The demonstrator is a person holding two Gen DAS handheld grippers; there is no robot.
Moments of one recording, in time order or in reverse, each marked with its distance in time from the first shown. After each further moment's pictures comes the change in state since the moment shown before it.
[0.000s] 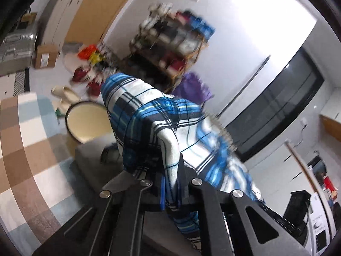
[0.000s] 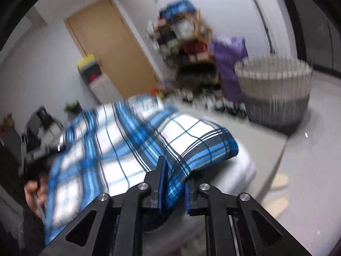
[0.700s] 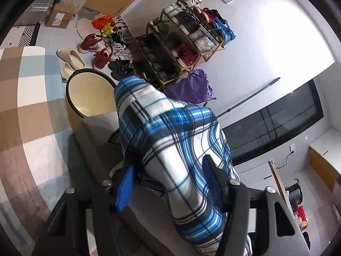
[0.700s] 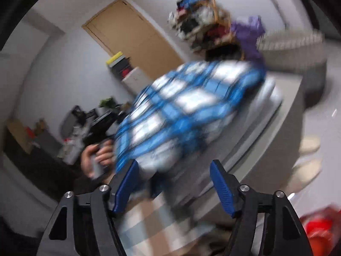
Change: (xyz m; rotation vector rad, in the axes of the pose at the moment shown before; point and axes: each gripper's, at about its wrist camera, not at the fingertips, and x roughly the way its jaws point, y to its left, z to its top) left arm -0.009 0.029 -0.001 -0.256 0.048 -0.100; right arm -0.073 0.033 -0.084 0.138 0.078 0.370
